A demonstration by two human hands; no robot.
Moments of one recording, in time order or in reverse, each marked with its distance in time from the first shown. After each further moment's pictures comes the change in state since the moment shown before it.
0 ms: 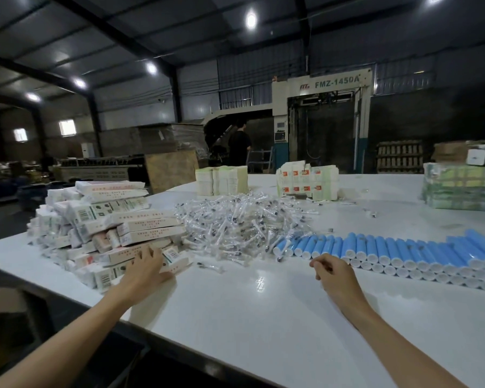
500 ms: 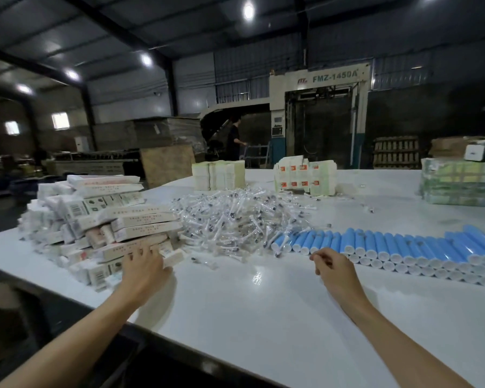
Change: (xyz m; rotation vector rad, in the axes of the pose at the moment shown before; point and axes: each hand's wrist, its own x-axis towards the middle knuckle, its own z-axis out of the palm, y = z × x) left_hand -0.007 0.032 -0.002 0.220 0.049 -0.144; right_hand 0.006 0.004 0.001 -0.003 0.038 -0.014
